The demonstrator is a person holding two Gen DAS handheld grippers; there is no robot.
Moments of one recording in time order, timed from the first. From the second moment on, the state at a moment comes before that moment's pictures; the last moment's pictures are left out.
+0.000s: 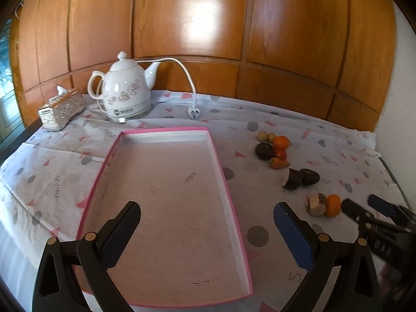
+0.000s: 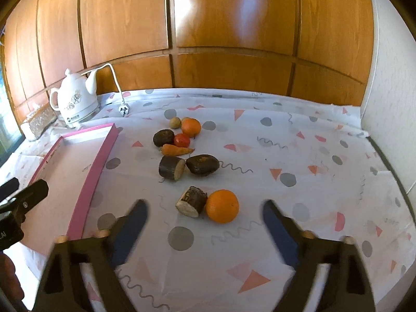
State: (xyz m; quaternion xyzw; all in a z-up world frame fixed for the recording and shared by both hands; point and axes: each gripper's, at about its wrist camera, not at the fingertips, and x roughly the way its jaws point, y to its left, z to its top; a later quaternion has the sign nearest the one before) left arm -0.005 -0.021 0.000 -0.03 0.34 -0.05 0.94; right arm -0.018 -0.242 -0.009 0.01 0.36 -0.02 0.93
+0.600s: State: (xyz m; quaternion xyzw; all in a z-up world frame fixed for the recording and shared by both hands) left arm 0.019 -0.076 -0.011 0.01 0.39 -0.16 0.91; right arm 0.010 -0.295 -0.046 0.05 0.42 0.03 0.90
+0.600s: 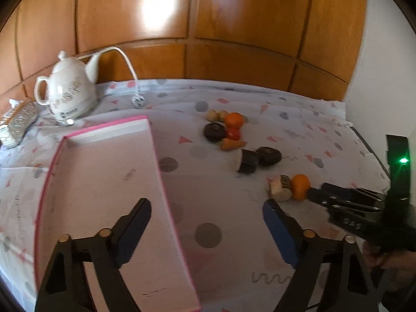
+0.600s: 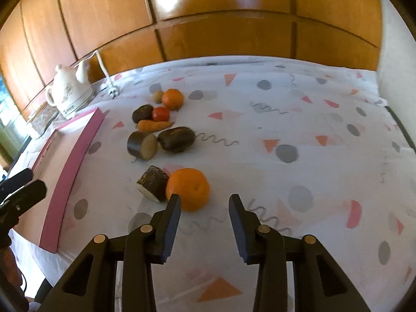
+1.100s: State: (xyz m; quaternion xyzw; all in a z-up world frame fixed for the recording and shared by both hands) left arm 0.043 -0.120 -0.025 -0.02 0.44 -0.23 0.87; right arm 0.035 -0.281 -0.055 0.03 0.42 0.08 0.90
